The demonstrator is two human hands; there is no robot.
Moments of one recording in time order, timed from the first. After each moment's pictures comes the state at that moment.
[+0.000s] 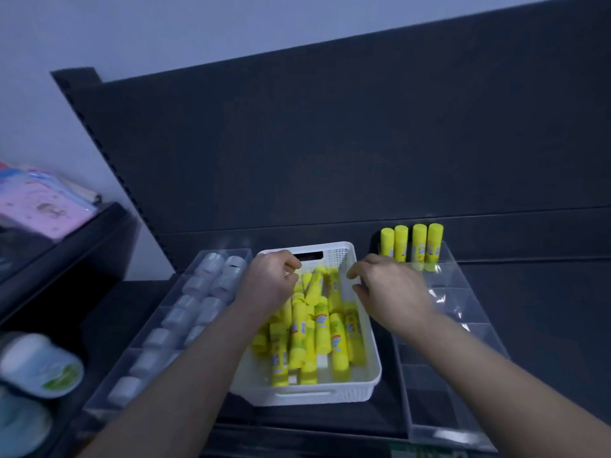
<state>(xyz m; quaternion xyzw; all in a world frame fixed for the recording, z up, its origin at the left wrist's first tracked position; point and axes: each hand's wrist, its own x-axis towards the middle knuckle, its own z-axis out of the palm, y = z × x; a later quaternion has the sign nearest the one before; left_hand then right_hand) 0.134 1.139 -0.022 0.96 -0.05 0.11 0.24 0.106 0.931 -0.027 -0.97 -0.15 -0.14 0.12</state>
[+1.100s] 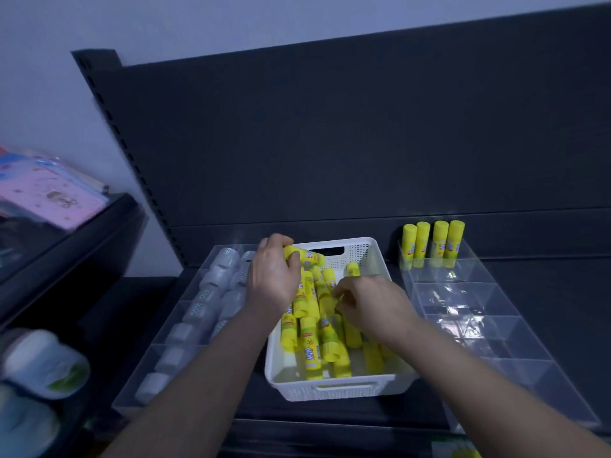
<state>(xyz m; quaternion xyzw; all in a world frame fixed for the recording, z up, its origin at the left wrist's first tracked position) 0.131 1.172 -0.025 0.92 0.02 0.22 0.31 0.093 1.004 -0.035 -0.98 -0.12 -0.03 0.17</state>
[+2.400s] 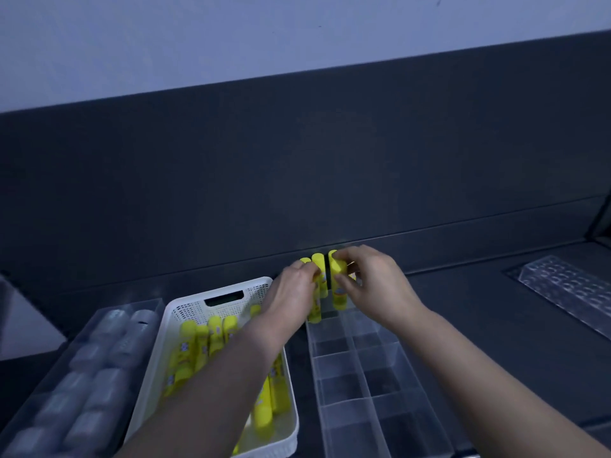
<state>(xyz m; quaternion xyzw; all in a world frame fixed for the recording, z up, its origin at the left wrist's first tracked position) 0.179 0.983 -0.025 0.95 -0.23 0.08 0.18 0.118 0.832 -0.001 -0.93 -0.05 -0.21 0.30</state>
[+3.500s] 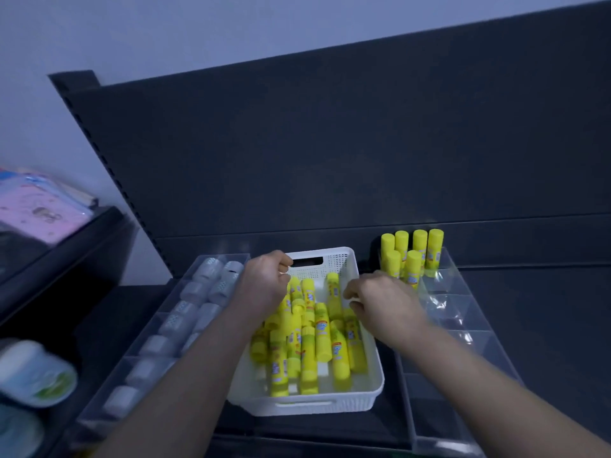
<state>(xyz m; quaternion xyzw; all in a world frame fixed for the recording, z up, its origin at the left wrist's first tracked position) 0.143 1.149 -0.024 0.95 -0.04 0.12 0.27 0.106 0.941 -0.034 -0.97 -0.15 -0.10 0.13</state>
